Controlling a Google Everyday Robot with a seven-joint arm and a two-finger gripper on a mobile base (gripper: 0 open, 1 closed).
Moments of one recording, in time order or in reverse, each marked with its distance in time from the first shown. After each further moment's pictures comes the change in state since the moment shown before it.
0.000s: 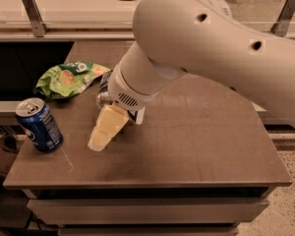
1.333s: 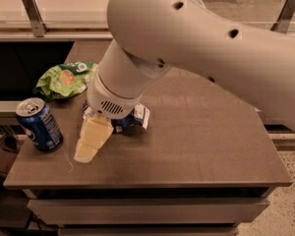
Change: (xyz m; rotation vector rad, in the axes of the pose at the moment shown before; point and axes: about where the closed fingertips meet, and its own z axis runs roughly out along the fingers) arm -0.023 0.052 0.007 -0.177 0.012 -0.148
